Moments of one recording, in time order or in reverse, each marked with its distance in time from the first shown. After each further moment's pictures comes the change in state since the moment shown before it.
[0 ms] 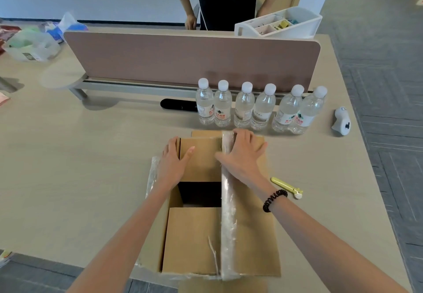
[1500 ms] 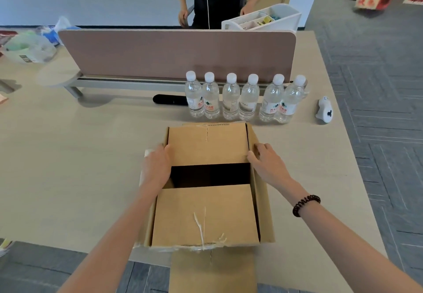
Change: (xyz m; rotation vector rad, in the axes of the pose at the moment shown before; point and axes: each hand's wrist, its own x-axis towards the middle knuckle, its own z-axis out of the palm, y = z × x) left_hand -0.042 -0.001 -0.004 0.547 0.103 0.061; right_hand -0.049 0.101 -0.057 -0.148 -0.194 0.062
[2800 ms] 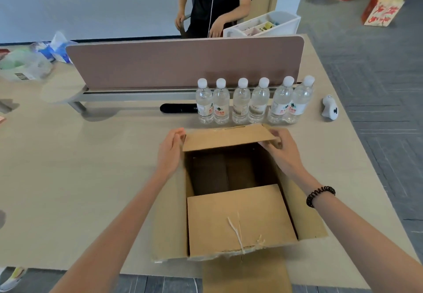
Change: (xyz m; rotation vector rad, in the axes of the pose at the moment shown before) left_hand 0.043 -0.019 -0.040 -0.810 -0.058 0.163; right_hand 0.011 -0.029 0.005 0.423 0.308 -0.108
